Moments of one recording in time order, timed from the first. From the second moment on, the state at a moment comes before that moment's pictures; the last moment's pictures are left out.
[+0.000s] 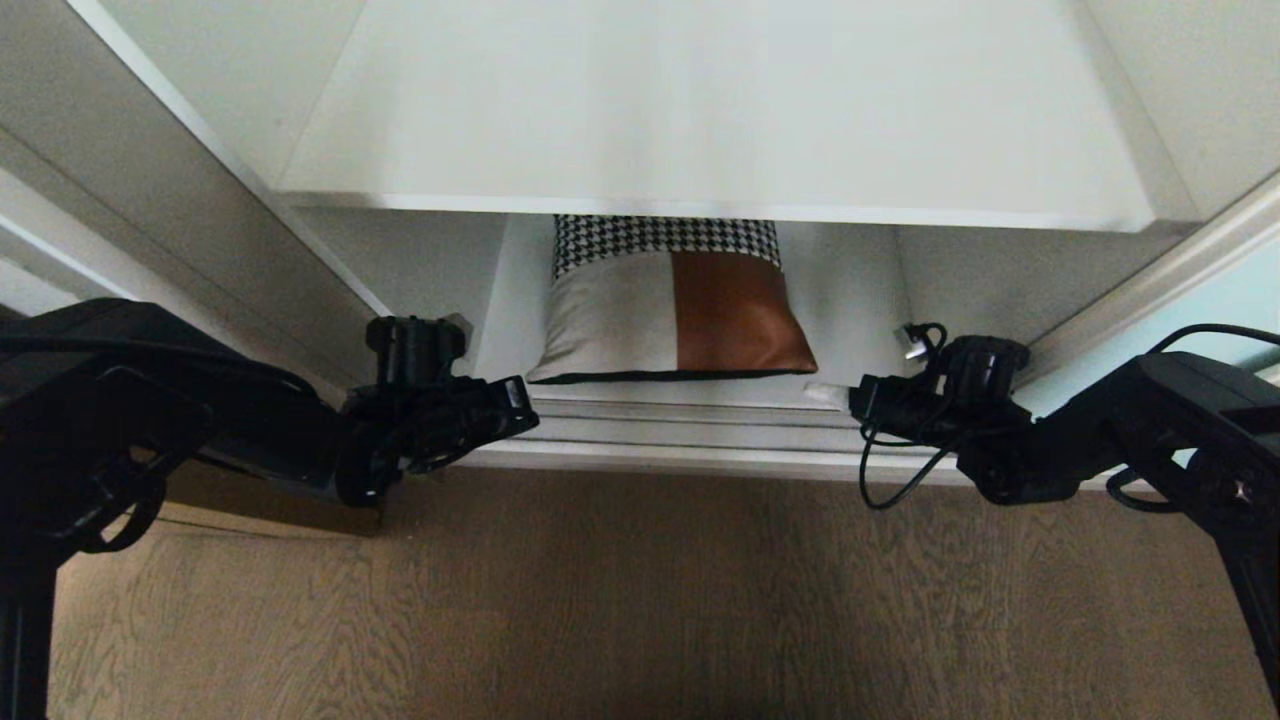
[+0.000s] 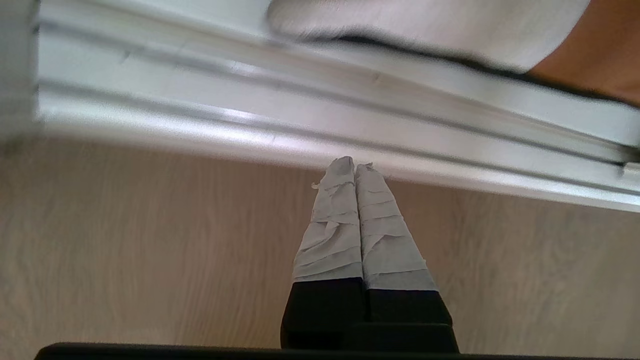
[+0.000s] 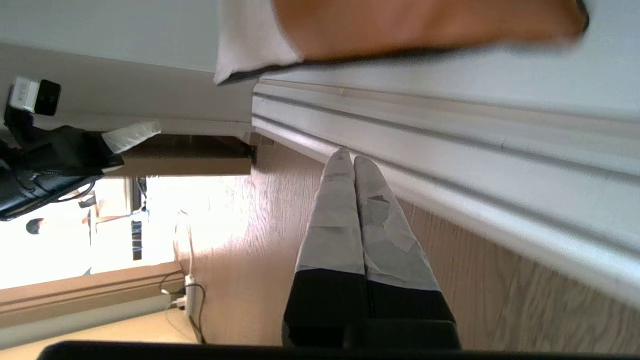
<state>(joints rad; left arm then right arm) -0.21 2.14 -1.18 -0.63 -0.10 -0.38 0.07 2.45 -1.44 -0.94 0.78 0.59</state>
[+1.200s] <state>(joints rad) -0.24 1.72 -0.99 -0.42 0.12 -0.27 0.09 2.08 -1.00 -0.88 0.65 0.42</state>
